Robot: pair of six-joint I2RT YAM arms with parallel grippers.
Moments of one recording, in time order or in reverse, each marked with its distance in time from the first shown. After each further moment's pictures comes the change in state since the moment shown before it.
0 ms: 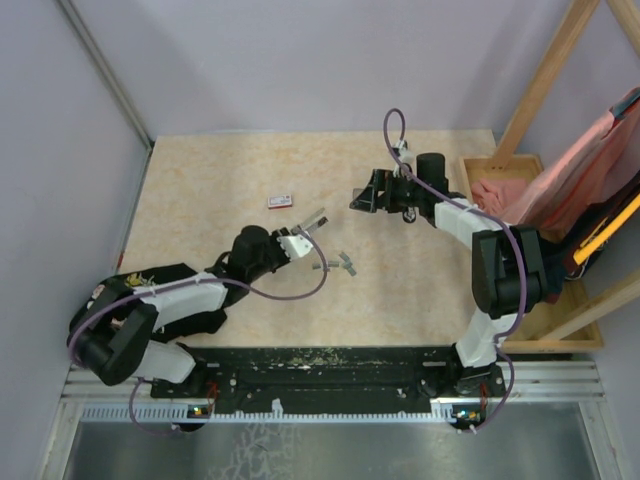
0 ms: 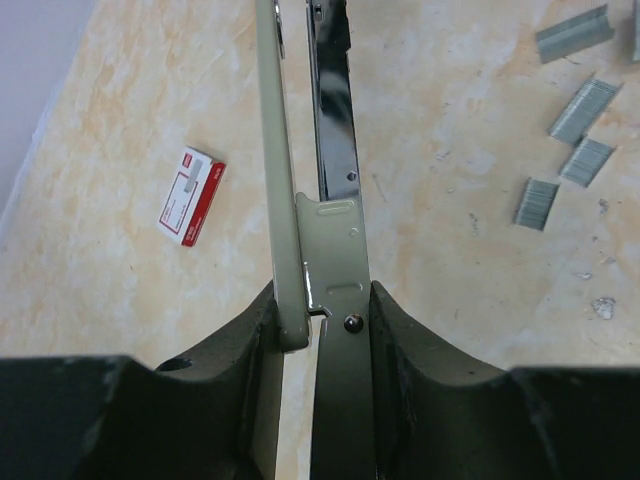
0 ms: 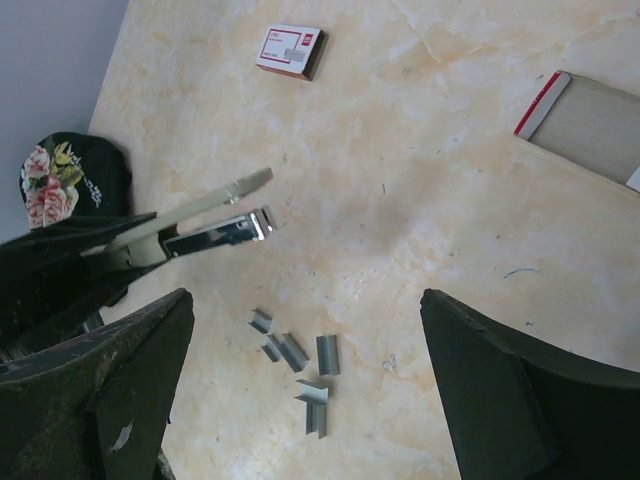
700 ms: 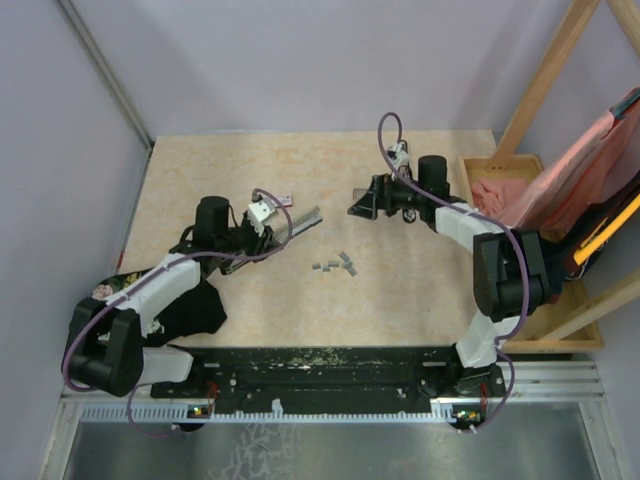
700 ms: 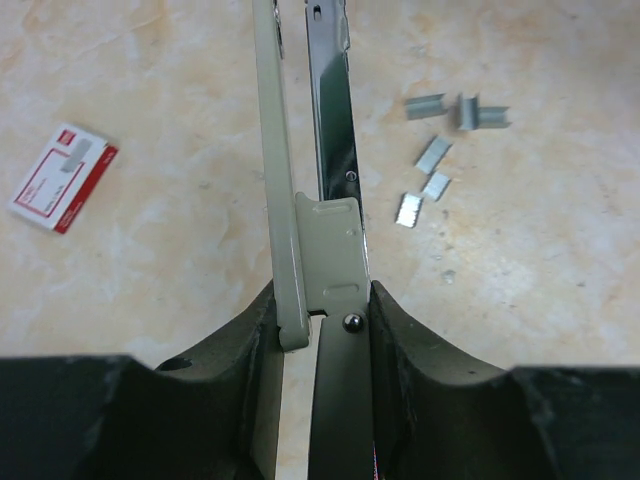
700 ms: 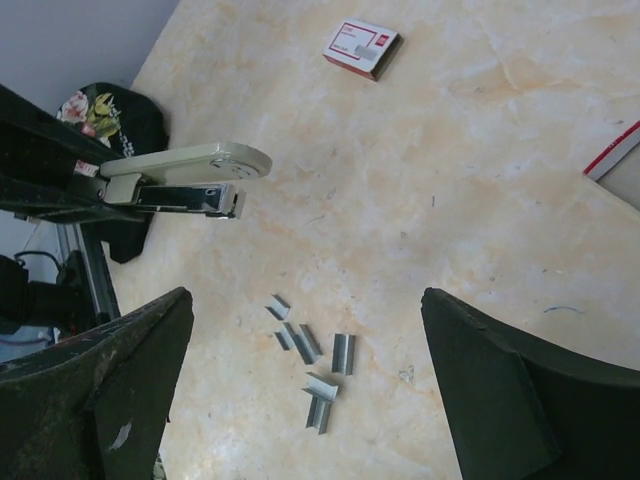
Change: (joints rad) left arm 0.359 -0.101 0.166 -0.380 0.629 -0.288; right arm 0.000 -0.013 -0.029 0.080 -0.135 -0.077
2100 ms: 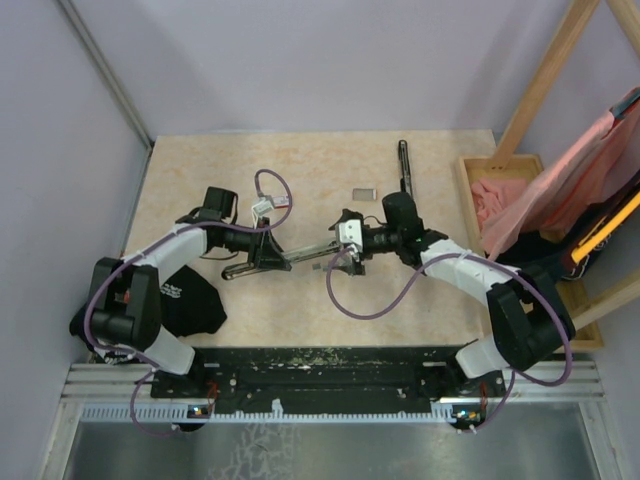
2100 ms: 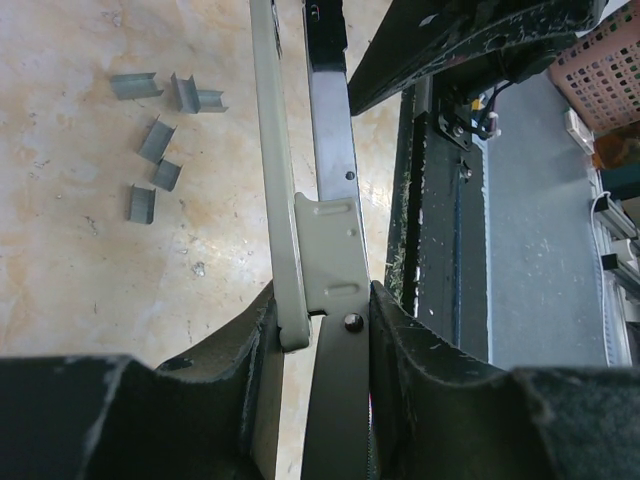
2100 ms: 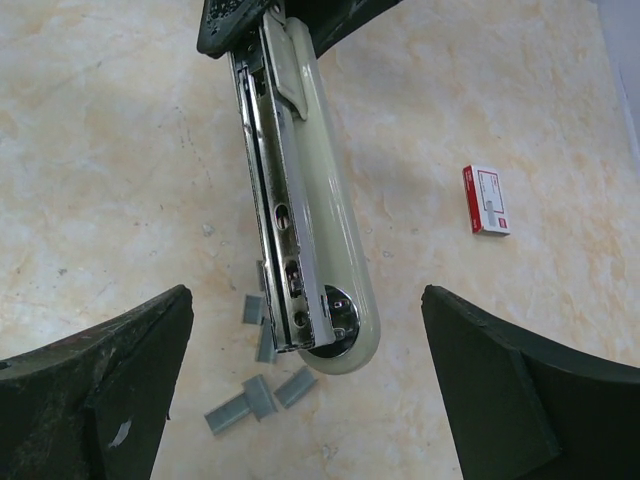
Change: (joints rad) left arm 0.093 0.247 0.227 -0.459 0.662 -0.021; right arm 0.310 -0.294 -0.272 -0.068 -0.035 -1.165
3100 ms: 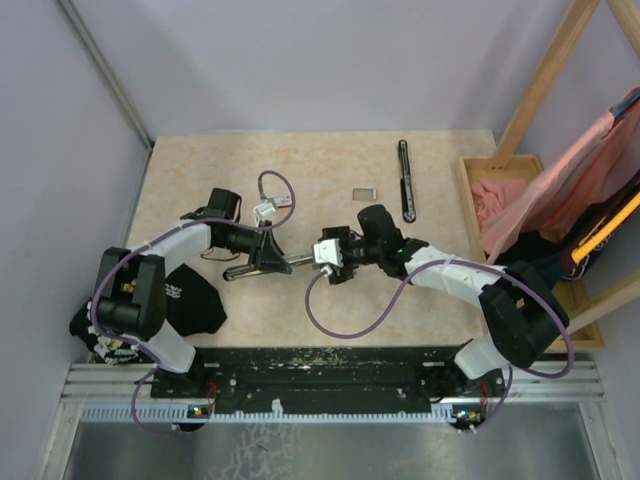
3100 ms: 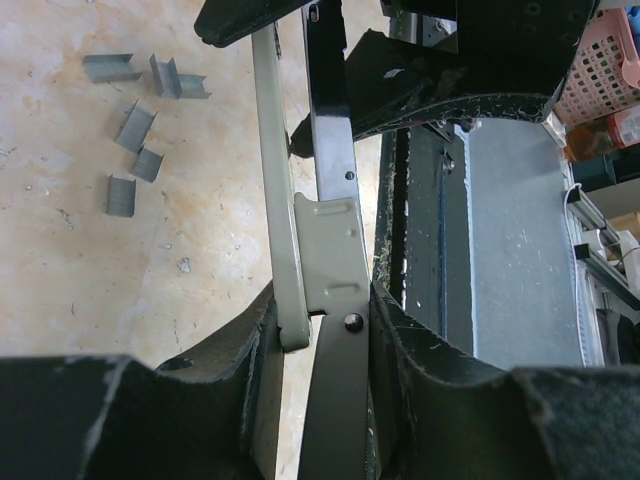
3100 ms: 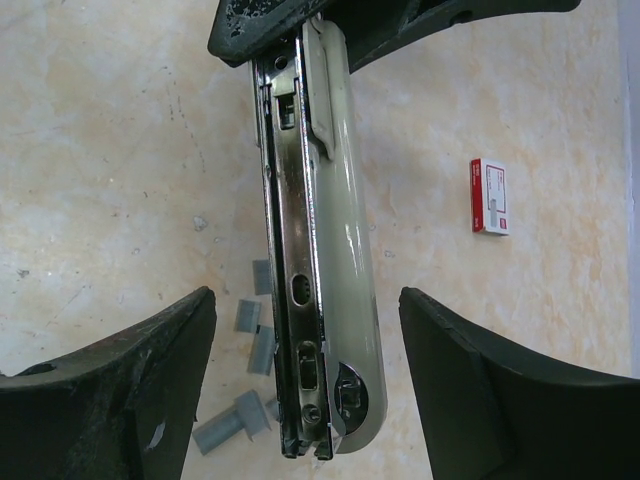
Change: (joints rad) left arm 0.000 0.069 0.030 -0.080 0.047 0.069; right arm 0.175 0.030 0.000 -0.006 0.282 -0.104
